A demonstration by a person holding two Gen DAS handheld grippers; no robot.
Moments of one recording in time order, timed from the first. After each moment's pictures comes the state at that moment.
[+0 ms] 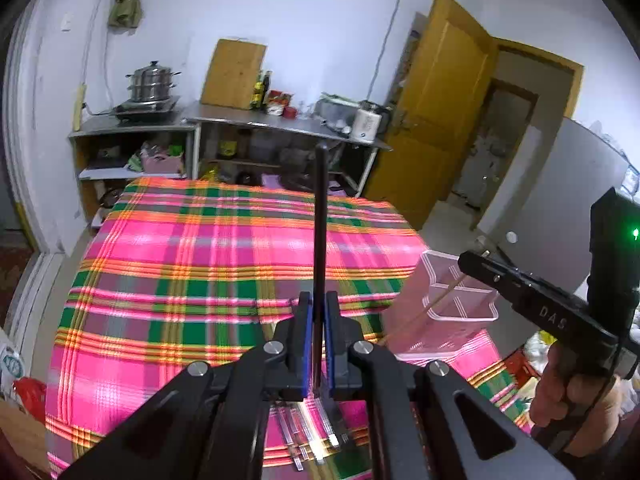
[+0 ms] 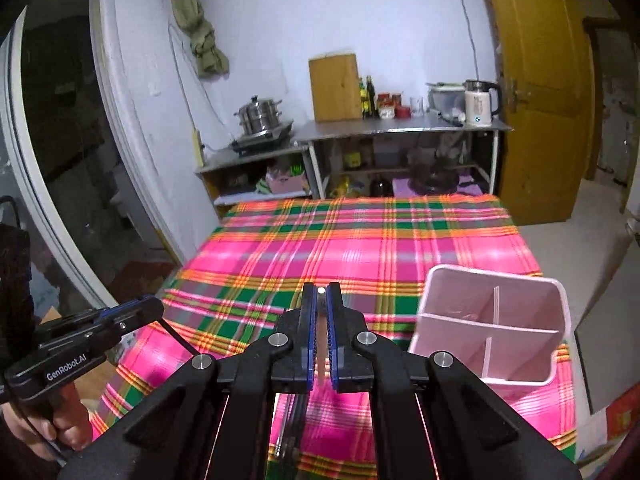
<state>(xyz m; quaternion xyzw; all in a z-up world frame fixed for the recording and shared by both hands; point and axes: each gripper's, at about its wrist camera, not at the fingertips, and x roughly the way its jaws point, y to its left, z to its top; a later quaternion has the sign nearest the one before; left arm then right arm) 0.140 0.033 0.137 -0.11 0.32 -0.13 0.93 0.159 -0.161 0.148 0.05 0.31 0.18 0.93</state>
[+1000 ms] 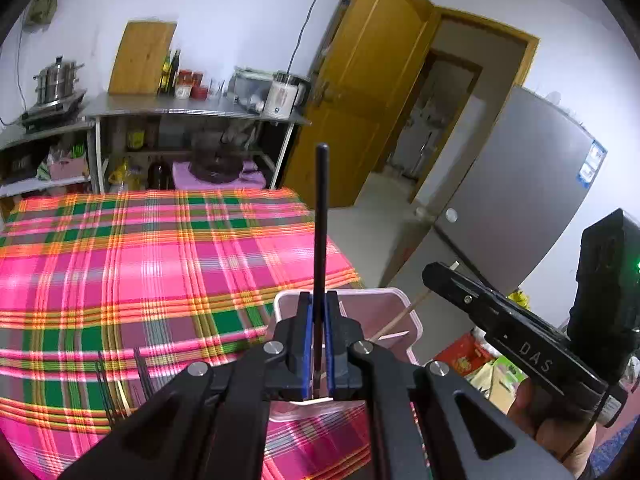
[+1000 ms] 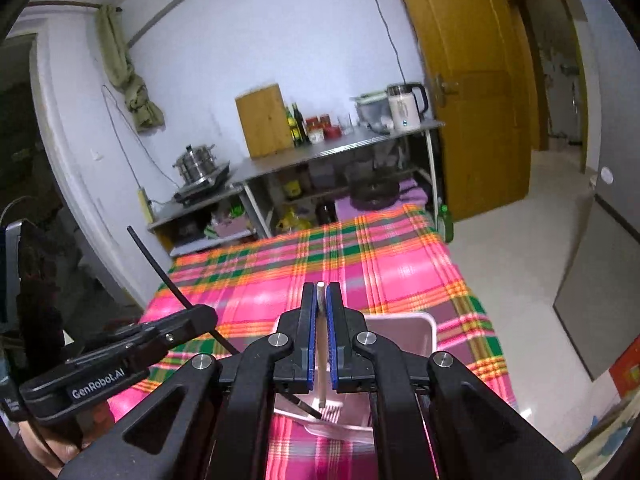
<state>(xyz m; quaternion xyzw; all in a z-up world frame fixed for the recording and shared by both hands) 0.232 -0.114 0.133 -0.10 0.35 -0.25 0.90 0.199 -0.284 0.146 0.13 0.30 0.09 0.94</state>
